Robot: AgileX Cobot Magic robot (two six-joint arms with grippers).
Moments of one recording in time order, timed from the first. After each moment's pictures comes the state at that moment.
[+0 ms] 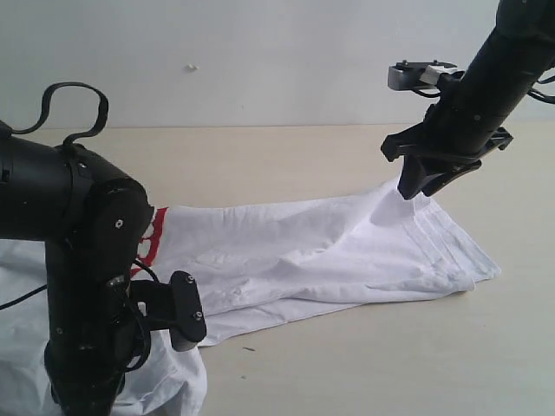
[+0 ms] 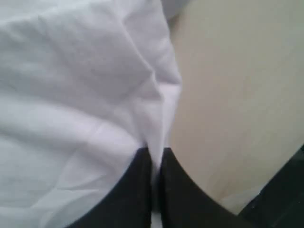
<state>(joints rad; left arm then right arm) -0.74 1.80 -0.96 0.02 1.10 0.54 0.01 1.94 -1.47 0.28 1.04 -0.32</state>
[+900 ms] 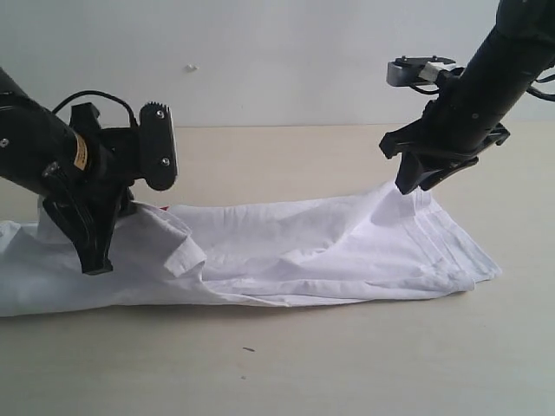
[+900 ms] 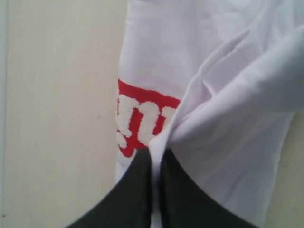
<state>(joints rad) -0.54 1.62 -1.00 0.38 0.53 0.60 0.01 1.94 -1.47 0.29 1.01 -0.34</state>
